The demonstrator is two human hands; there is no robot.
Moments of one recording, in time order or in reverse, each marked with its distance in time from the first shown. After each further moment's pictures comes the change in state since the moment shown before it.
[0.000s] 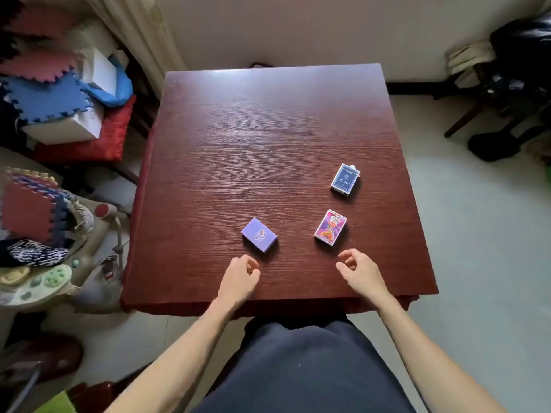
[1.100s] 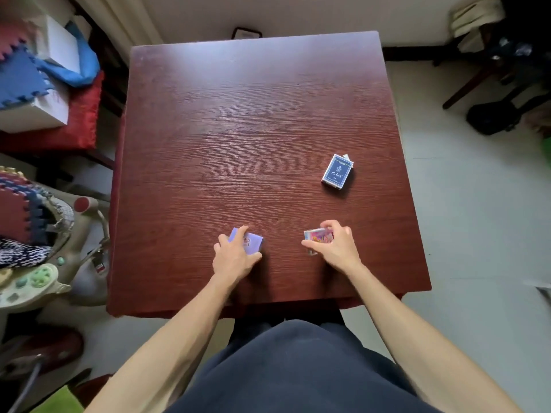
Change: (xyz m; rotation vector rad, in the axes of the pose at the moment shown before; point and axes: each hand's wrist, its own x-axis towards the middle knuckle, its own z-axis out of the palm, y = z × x) left_hand 0.060 0.047 -0.006 0.257 -0.032 -0.124; right_hand 0.063 -0.042 0.005 0.105 -0.040 0.047
